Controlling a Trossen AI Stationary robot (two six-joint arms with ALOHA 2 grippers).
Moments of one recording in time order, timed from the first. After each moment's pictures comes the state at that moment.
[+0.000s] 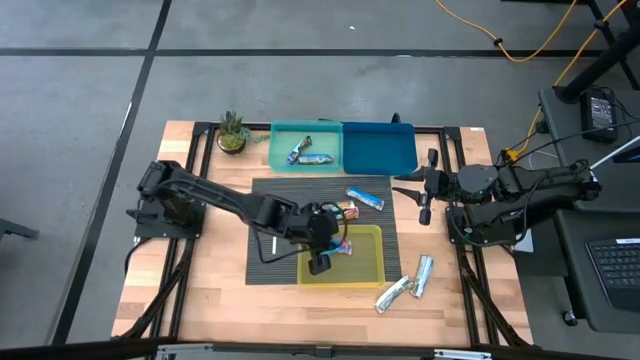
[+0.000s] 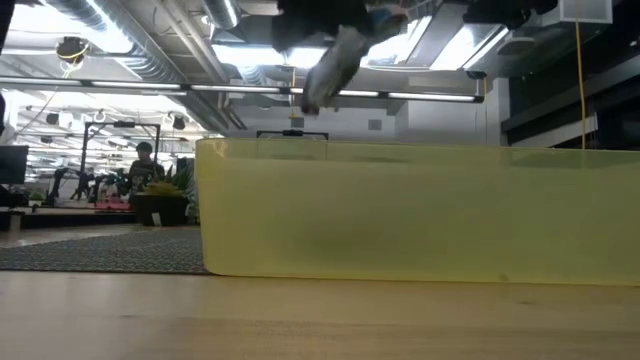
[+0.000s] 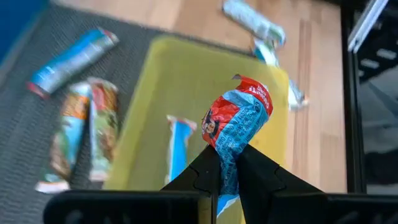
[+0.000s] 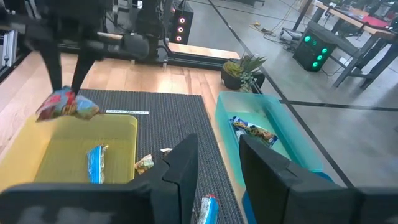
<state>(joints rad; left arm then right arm) -0.26 1.77 1.53 -0.60 -0.16 -0.49 0.17 0.72 0.78 -0.40 0.40 -0.09</state>
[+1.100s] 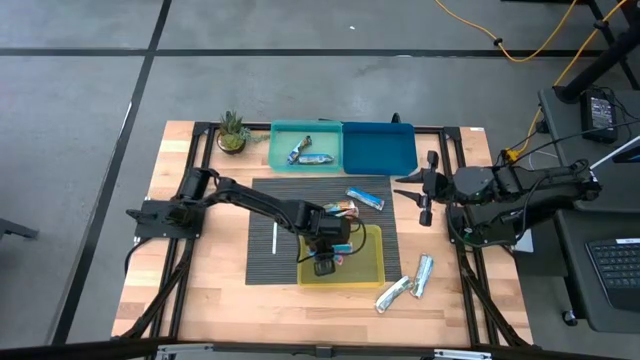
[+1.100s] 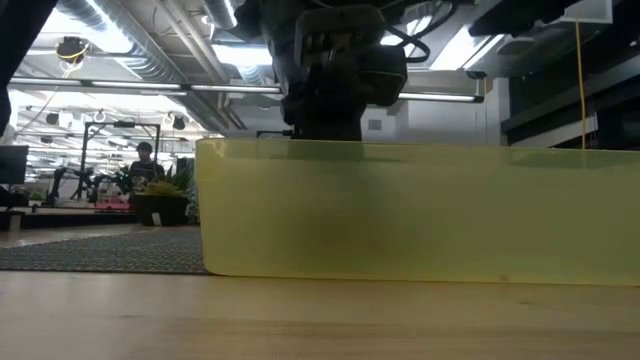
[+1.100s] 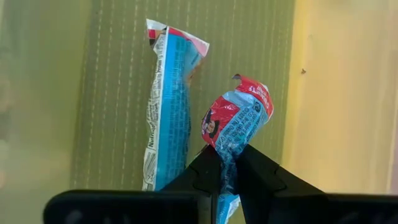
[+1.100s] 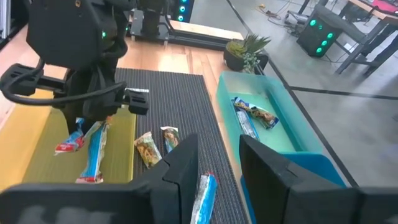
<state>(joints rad) -0.15 2.05 1.53 -0.59 0.17 -0.39 0.17 0.72 0.78 -0.49 0.40 -0.08</state>
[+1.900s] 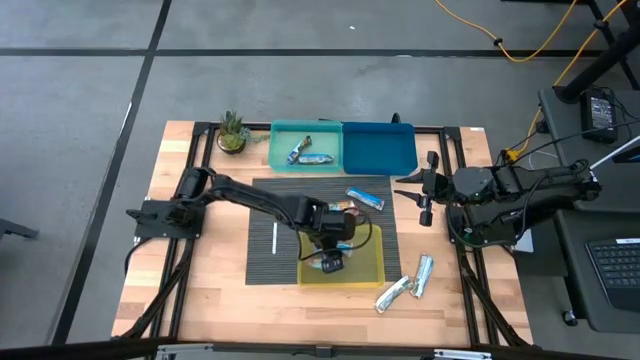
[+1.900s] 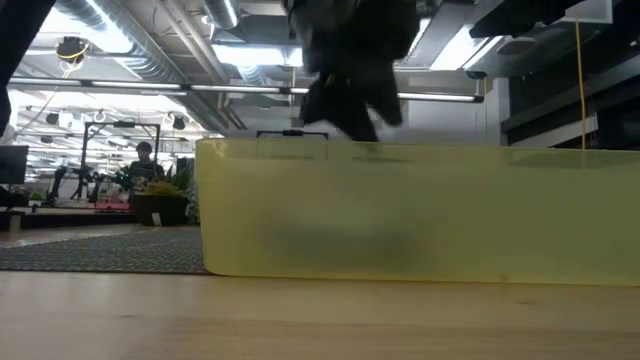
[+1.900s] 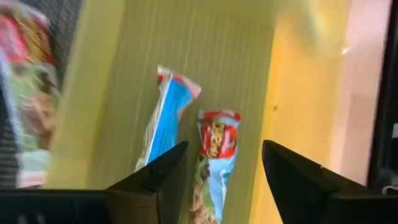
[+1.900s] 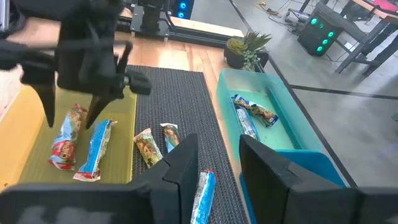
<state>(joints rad) -0.15 2.04 1.68 -0.70 0.11 -0.46 0.17 0.72 0.78 -0.50 0.40 -0.09</state>
